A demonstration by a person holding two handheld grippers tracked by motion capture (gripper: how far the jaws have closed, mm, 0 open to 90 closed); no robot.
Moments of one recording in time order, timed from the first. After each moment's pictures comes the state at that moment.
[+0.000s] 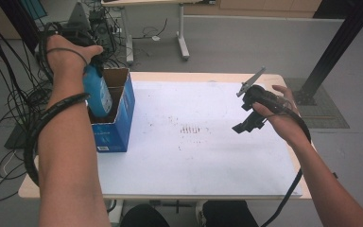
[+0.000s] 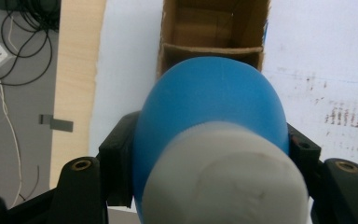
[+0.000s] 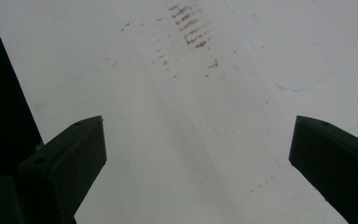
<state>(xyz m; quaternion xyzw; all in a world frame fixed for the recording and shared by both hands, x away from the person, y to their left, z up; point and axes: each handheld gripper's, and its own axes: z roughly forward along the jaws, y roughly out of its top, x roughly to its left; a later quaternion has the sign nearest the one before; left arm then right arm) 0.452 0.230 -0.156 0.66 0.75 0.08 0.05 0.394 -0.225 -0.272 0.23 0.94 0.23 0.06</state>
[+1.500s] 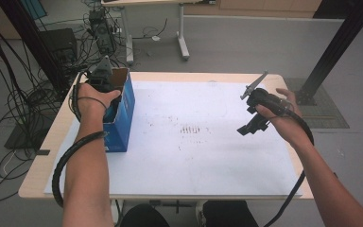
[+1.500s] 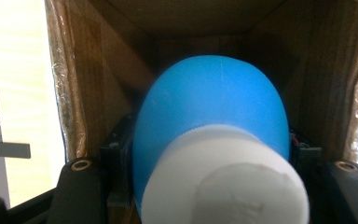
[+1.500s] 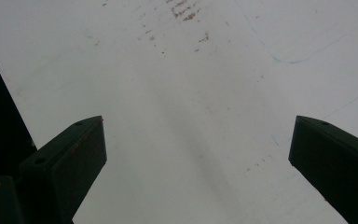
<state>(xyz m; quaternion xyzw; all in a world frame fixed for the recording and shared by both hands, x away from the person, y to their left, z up) 0.458 0.220 -0.278 0.70 0.71 0.07 0.02 0.398 -0.239 -0.287 0.25 0.95 0.20 0.05</state>
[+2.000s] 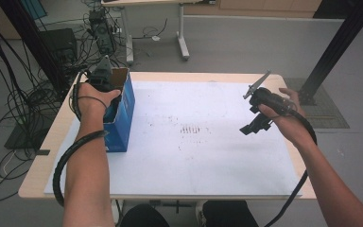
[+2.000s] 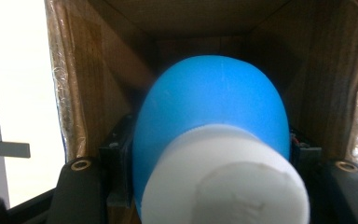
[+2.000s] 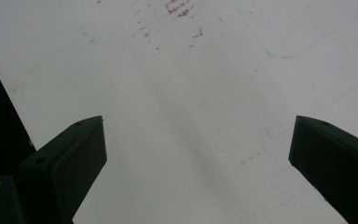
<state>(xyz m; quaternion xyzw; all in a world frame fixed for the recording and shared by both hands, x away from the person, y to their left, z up) 0.460 0.220 -0.278 0.69 0.72 0.07 0.02 0.398 -0.246 -0.284 0.26 0.94 0.20 0.06</state>
